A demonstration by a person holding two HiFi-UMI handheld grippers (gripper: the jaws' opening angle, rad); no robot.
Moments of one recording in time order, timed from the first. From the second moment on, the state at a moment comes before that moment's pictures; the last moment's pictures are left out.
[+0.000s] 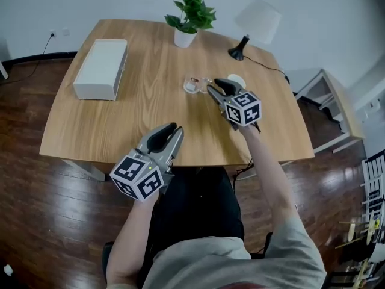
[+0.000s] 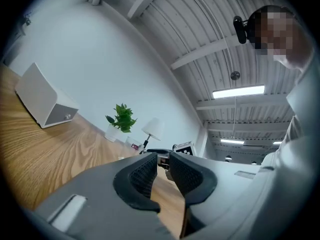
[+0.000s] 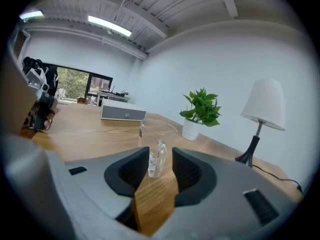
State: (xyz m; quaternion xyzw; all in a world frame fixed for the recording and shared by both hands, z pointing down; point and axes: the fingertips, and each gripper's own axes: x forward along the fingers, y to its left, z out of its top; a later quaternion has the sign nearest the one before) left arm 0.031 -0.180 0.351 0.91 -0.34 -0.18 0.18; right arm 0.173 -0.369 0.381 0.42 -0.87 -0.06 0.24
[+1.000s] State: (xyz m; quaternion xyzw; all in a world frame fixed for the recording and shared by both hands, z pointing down) left arm -0.010 -0.201 0.351 0.87 -0.37 -0.23 0.22; right arm 0.092 -0.384 0.347 0.36 -0.93 0.04 0.12
